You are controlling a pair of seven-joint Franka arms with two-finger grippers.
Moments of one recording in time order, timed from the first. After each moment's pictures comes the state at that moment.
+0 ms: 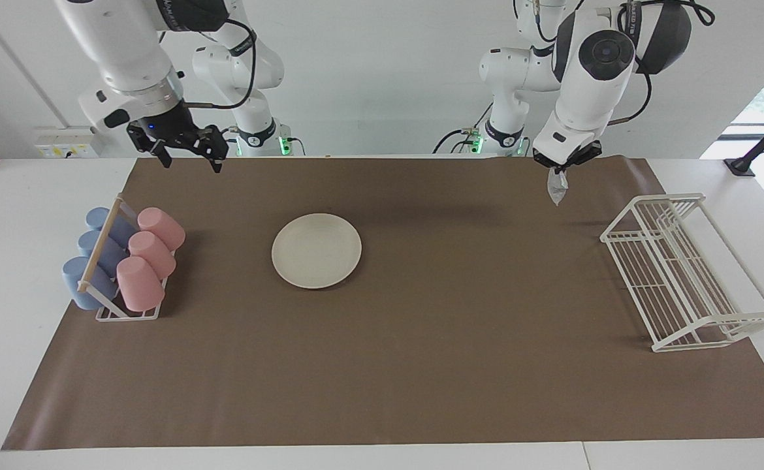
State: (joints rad) left arm -0.29 -0.09 -0.04 -1.81 0.26 1.39 -0.20; right arm -0.13 0.00 0.14 -1.54 -0.02 1.42 0.12
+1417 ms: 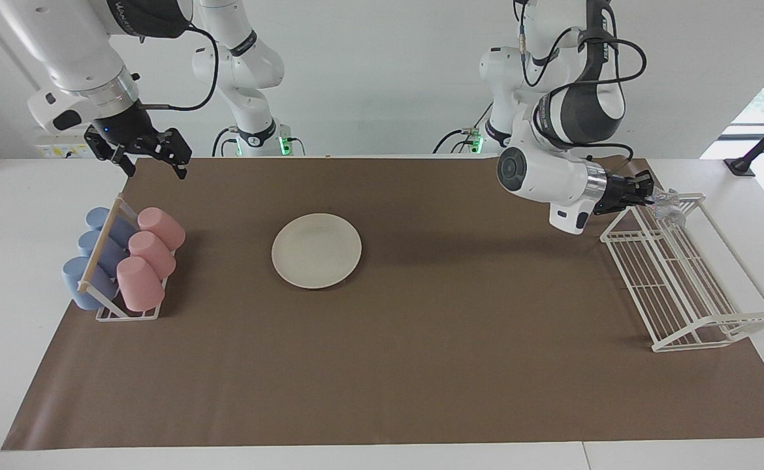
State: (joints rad) left arm -0.32 0.29 -0.02 -1.80 1.16 1.46 -0.52; right arm -0.08 0.00 0.05 -1.55 -0.02 1.49 0.05
